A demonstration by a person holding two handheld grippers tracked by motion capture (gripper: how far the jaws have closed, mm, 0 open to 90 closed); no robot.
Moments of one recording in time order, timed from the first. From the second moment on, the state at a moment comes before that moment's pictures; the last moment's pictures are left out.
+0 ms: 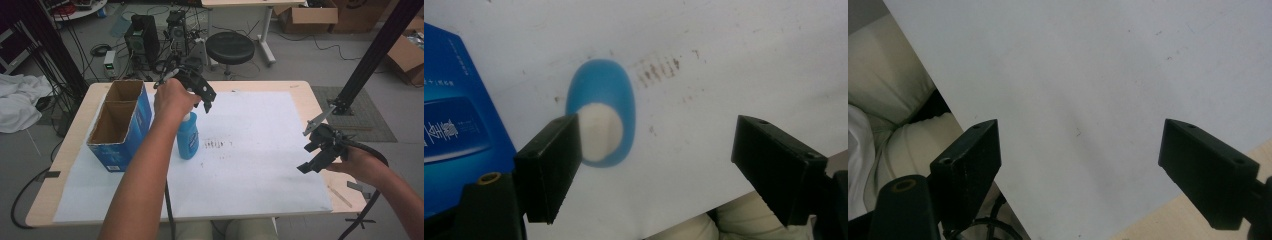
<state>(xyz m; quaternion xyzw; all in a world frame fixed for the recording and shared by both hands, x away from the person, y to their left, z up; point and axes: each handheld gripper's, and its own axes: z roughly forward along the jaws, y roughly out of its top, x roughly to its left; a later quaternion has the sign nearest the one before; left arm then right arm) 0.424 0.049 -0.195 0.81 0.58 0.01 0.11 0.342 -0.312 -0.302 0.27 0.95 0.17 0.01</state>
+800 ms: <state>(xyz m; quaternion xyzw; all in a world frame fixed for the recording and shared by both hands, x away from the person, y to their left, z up) 0.438 0.069 -0.214 0.80 0.60 0.01 0.10 0.348 -0.313 -0.307 0.27 0.95 0.17 0.00</state>
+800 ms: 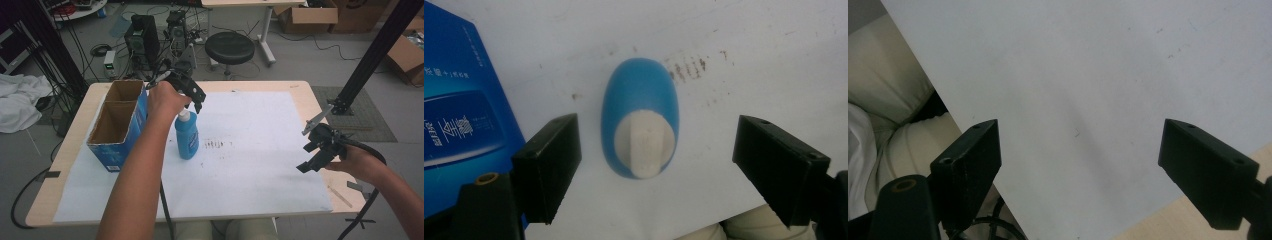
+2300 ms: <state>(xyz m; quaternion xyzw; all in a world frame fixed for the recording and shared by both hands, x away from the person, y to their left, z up) 0.449 0.071 -0.289 0.80 0.59 -0.02 0.06 0.353 -0.306 -0.314 0.27 0.95 0.15 -0.01</state>
